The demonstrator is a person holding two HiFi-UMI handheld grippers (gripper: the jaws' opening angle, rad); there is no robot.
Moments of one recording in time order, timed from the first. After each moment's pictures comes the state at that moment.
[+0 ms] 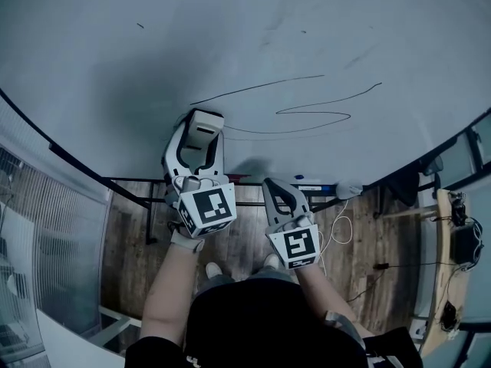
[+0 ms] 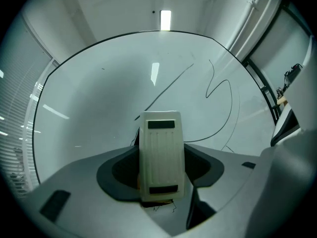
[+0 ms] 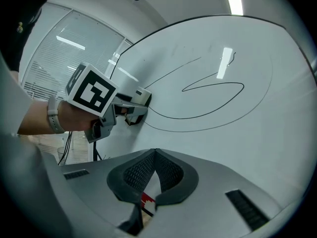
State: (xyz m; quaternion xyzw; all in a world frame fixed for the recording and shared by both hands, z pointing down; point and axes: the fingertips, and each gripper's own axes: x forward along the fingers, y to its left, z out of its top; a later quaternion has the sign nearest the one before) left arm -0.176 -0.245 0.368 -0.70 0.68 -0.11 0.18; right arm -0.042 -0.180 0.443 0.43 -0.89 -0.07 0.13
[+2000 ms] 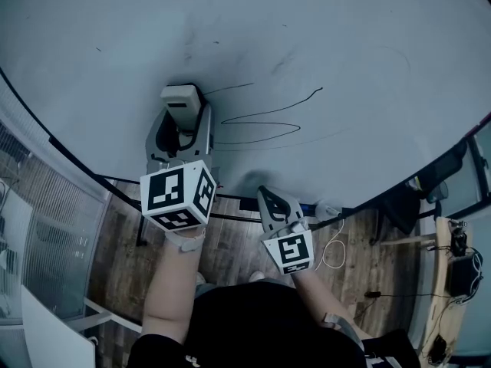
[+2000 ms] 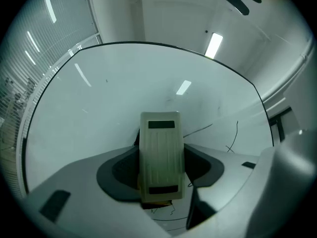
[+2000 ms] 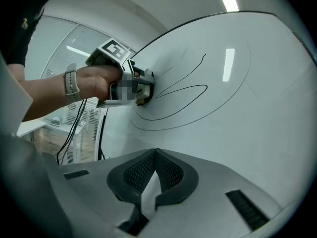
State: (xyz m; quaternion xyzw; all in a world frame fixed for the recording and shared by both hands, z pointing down) left arm -0.110 -0.250 0.257 -0.70 0.71 0.13 0.03; right arm 0.052 -0.198 0.428 0.38 -0.92 -0.08 0.11
